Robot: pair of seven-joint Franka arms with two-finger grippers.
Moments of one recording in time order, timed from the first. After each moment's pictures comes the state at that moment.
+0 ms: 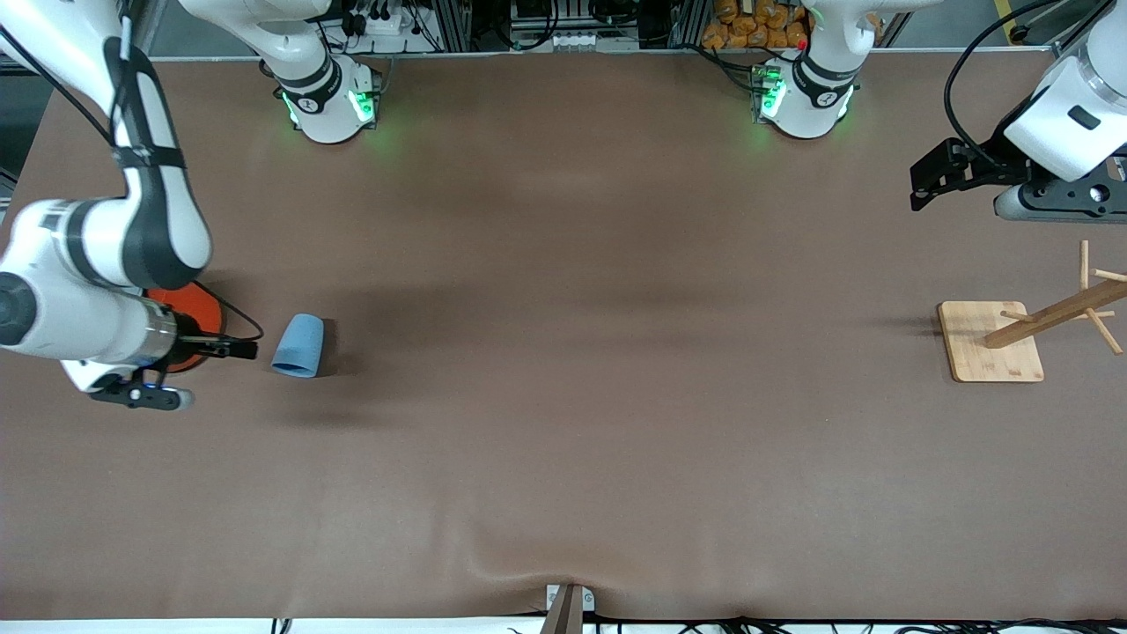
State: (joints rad) left arm 0.01 -0.02 -0.17 -1.52 -0.01 1.47 -0.10; right arm 0.03 0.36 -0.05 -1.77 0.02 1.97 0.12
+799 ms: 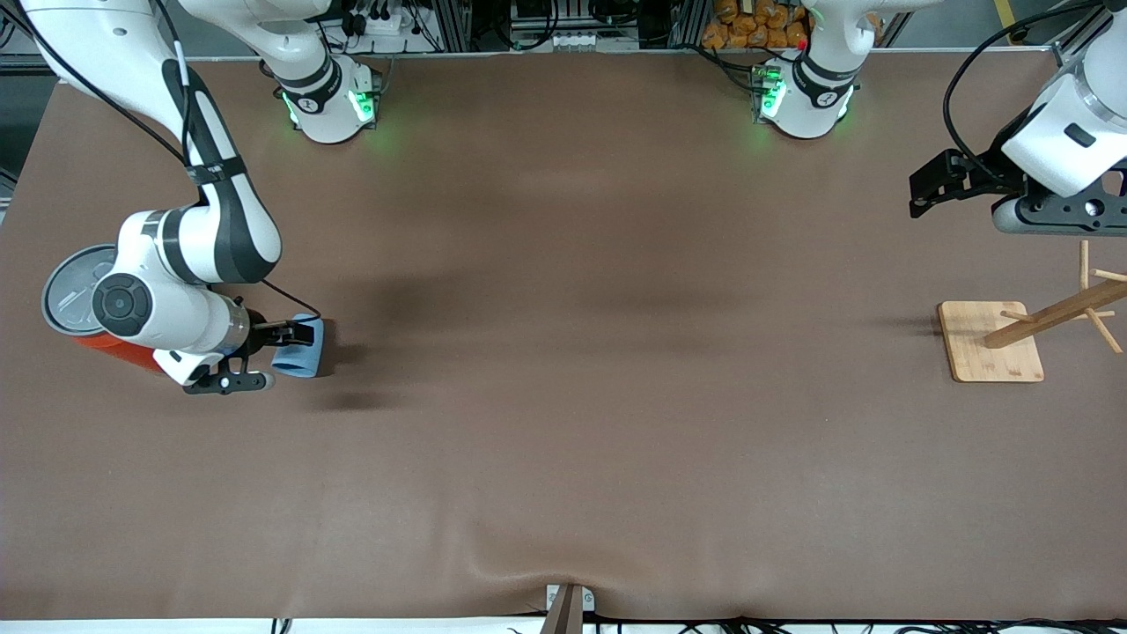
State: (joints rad) left arm 0.01 0.00 -0.17 -1.52 -0.01 1.47 -0.10; right arm 0.04 0.37 0.01 -1.97 0.02 2.20 -0.05
